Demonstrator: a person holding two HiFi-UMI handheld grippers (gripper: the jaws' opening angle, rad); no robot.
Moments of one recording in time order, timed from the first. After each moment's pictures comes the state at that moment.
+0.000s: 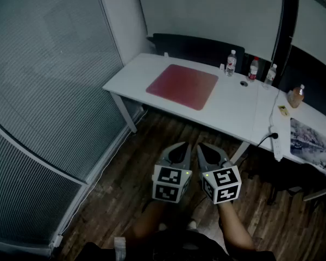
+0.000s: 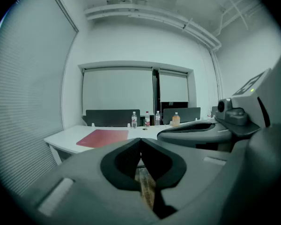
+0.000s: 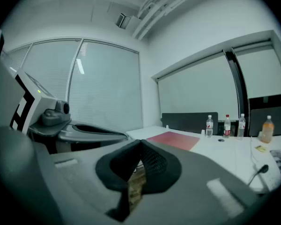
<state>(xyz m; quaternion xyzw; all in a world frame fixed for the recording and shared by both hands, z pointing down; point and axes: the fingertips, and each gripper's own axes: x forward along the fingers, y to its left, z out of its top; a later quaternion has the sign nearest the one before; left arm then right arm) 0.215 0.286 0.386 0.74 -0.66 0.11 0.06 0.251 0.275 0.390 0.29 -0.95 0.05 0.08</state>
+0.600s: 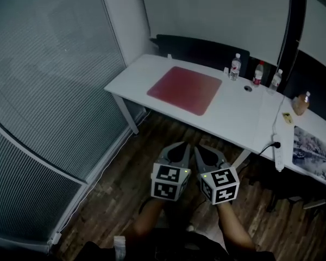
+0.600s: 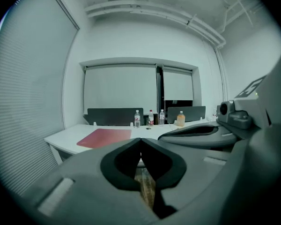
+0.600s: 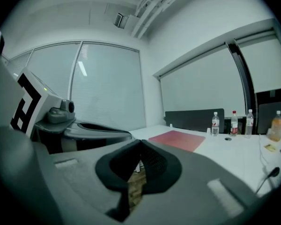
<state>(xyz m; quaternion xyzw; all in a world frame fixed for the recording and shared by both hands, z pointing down) 0.209 0.242 0.390 0.73 -0.67 0.11 0.07 0.242 0.240 0.395 0.26 -0.96 0.06 0.08</state>
